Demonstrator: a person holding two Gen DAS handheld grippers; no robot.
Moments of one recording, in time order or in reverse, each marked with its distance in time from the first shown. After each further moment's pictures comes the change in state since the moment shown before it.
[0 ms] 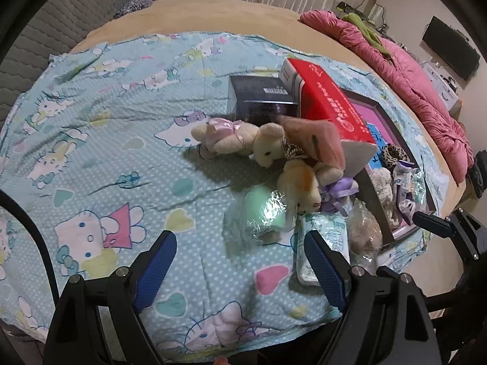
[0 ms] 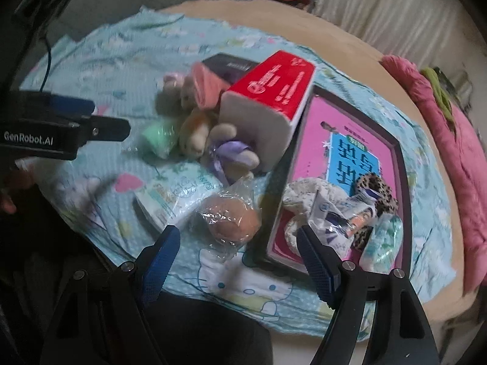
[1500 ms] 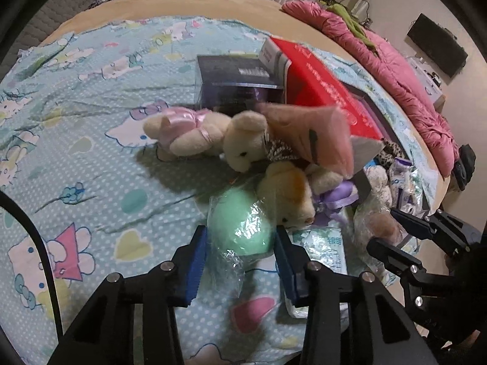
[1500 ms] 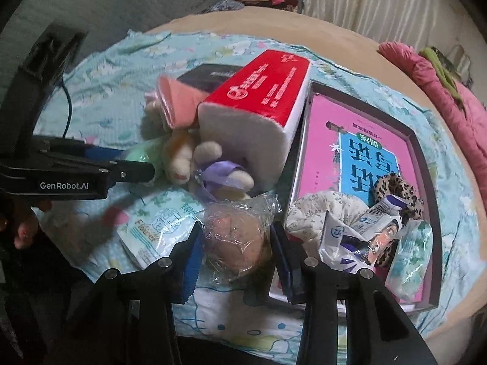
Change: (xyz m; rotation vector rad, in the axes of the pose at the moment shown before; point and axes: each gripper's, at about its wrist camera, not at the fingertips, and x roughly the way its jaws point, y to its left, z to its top) left arm 0.046 -0.009 0.014 0.029 0.027 -0.121; right arm 0.023 -0.030 0.010 0.163 -0.097 0.123
